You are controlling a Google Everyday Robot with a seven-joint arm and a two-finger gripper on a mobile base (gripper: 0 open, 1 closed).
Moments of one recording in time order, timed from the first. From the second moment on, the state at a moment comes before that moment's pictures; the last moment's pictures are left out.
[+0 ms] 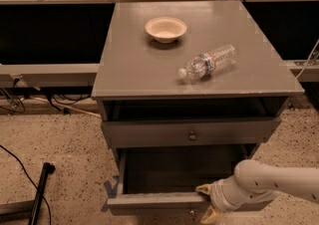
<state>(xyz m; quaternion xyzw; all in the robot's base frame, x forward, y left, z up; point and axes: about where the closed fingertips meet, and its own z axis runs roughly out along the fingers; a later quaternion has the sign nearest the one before) 0.398 -0.162 0.408 -0.71 0.66 0.16 0.19</state>
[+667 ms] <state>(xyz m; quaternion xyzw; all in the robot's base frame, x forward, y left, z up) 0.407 -0.166 0.433 -0.70 0.66 0.14 0.21</state>
